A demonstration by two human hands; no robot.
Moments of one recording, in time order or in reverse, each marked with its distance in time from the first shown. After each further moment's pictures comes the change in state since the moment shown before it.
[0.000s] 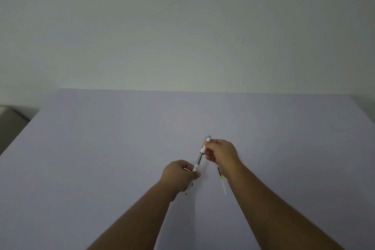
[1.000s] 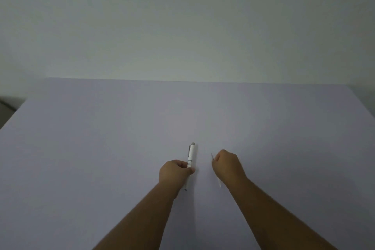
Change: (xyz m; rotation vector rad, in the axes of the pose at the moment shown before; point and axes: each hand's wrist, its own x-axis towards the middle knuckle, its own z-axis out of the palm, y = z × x) left_hand 0.025 -0.032 0.028 -0.018 0.138 -0.037; right_hand 0.005 0.051 -0.034 -1.014 0.115 -0.088
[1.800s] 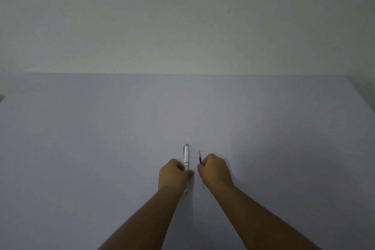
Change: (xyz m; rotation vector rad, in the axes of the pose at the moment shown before) left_hand 0.011 -0.010 0.032 0.238 0.101 0.019; right_hand -0.006 -0.002 0.025 0.068 -0.037 0.042
